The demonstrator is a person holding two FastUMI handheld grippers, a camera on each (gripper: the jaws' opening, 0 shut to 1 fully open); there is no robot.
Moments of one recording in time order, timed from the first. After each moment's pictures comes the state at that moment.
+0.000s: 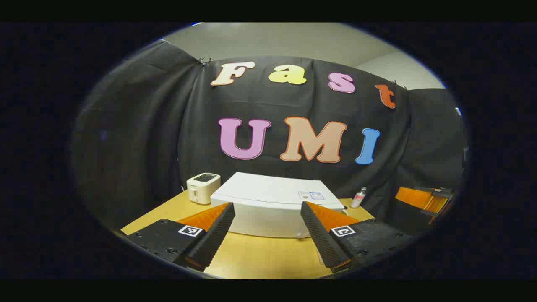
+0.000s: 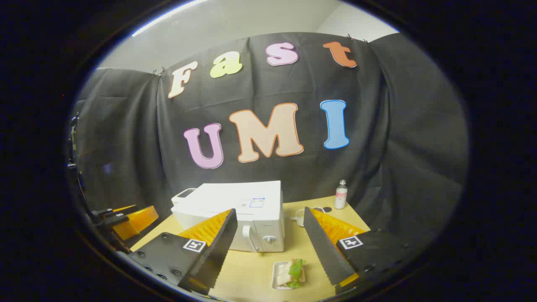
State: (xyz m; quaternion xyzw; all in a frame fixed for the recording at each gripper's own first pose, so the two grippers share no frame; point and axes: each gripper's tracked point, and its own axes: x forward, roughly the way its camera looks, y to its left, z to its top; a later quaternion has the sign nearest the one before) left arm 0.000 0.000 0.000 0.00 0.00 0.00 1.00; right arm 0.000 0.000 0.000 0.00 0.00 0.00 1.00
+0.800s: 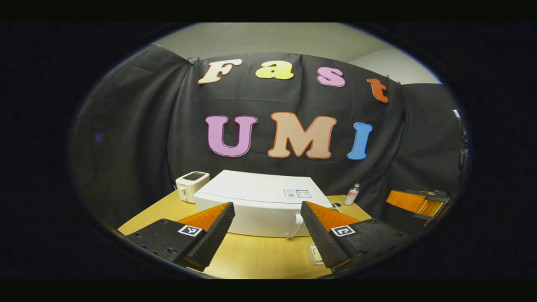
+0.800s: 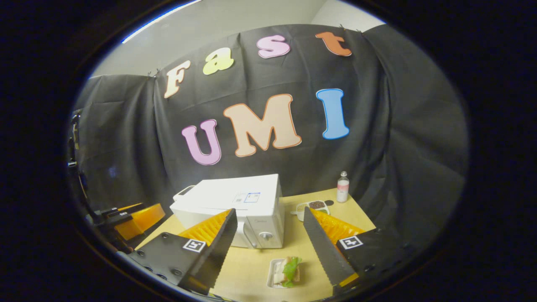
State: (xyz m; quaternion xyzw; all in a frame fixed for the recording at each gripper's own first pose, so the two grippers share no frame) left arm 0.016 -0.038 -0.007 0.02 0.01 -0.01 1.00; right arm 0.018 -0.026 -0.012 0.02 0.02 0.02 1.00
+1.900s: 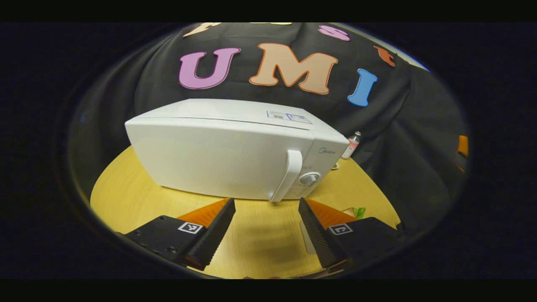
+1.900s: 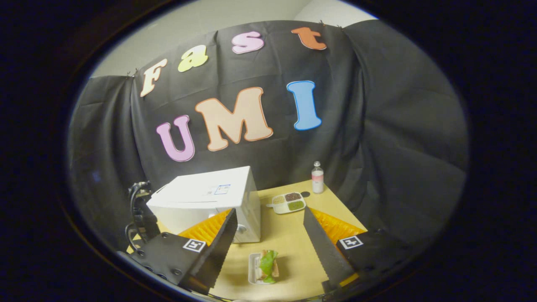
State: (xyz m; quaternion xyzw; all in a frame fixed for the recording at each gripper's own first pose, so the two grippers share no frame) left arm 0.104 -0.080 -0.219 0.00 0.23 -0.07 0.97; right arm 0.007 -0.092 -0.042 0.04 0.04 -0.07 1.00
